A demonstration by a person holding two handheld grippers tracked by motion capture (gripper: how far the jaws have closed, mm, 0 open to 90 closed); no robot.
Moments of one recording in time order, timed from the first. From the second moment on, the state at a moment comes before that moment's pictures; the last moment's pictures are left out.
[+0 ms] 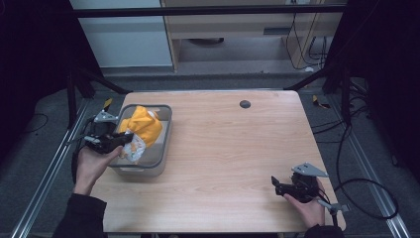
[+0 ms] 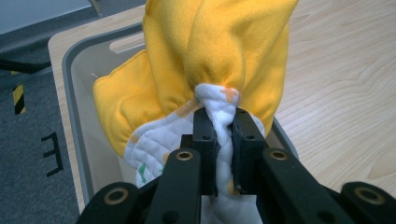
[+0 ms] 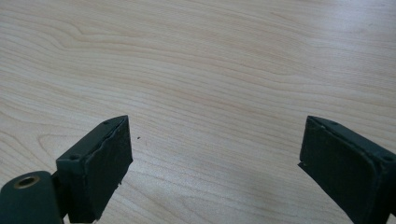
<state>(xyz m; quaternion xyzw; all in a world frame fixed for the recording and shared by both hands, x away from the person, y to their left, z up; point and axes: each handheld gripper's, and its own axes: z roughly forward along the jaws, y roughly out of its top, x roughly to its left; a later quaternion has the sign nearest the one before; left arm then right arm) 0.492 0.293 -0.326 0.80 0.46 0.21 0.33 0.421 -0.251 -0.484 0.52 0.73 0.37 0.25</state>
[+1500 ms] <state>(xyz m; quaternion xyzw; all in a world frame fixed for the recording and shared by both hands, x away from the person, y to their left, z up) 0.465 0.215 -0.308 0.85 0.35 0.18 0.35 0.421 -0.252 -0.484 0.52 0.72 0.37 0.26</state>
